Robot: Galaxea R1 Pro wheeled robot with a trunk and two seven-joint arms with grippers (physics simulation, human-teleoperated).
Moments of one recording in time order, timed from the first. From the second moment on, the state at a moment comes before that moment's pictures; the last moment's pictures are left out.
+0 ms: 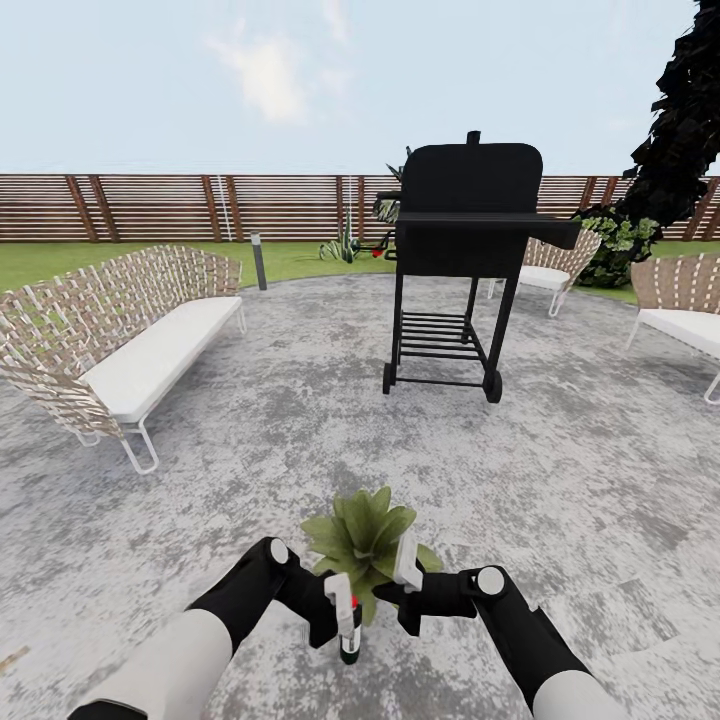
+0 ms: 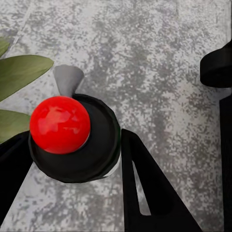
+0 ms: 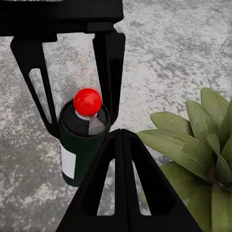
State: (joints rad) left arm -0.70 -0.13 -0.15 -0.53 -0.83 0.02 -1.13; right arm -0.51 0.05 0.04 -0.78 0.56 -0.20 1.03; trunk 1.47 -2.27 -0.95
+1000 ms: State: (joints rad) left arm -0.70 -0.15 -0.15 -0.53 -0.84 0.02 -1.13; right arm -0.51 0.06 0.10 -0.77 0.56 -0.20 1.03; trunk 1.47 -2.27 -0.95
